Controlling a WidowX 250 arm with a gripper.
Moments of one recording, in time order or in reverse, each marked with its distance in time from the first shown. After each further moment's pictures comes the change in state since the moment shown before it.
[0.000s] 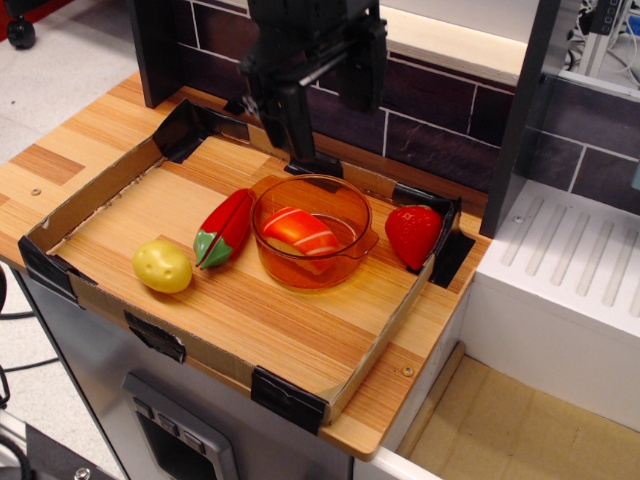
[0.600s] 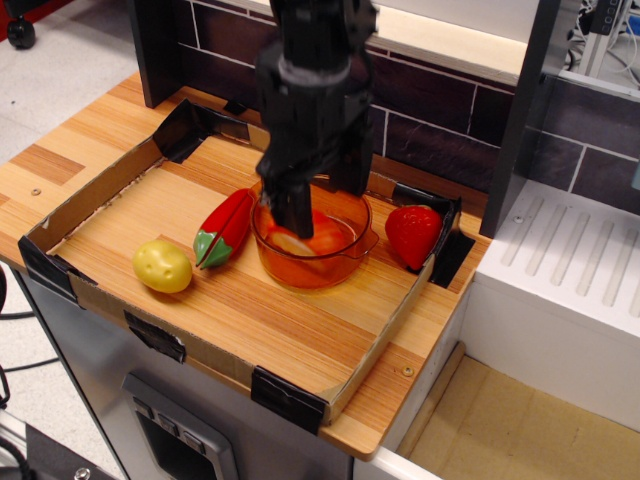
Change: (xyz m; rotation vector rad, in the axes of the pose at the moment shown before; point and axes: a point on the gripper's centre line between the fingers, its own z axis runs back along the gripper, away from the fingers) arm 0.009 0.000 -0.068 0.038 -0.051 0.057
